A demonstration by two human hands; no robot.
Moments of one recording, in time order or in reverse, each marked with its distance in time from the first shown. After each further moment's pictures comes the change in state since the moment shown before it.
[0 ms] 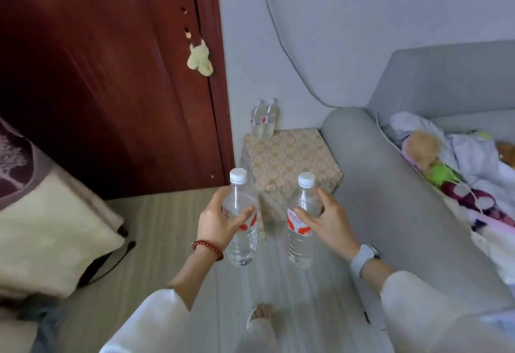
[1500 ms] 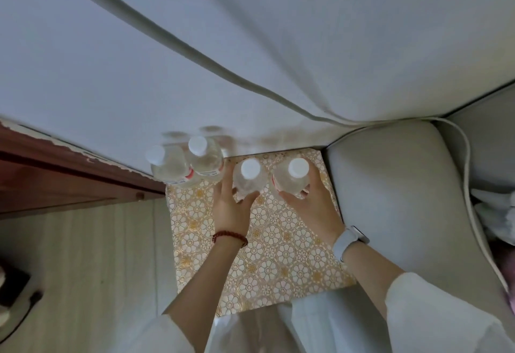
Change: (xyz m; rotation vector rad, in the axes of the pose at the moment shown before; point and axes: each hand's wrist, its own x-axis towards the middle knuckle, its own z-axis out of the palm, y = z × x) left_hand 0.546 -0.032 0.409 -0.057 -0.047 -0.331; right_hand 0.618 0.254 0.061 0.200 -0.212 0.212
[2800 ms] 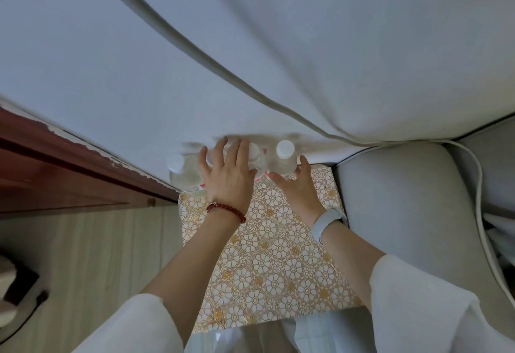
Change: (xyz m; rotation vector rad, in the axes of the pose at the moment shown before) left_hand 0.054 0.032 -0.031 0.912 0.301 0.596; right_hand 0.044 -0.043 0.032 0.234 -0.024 0.290
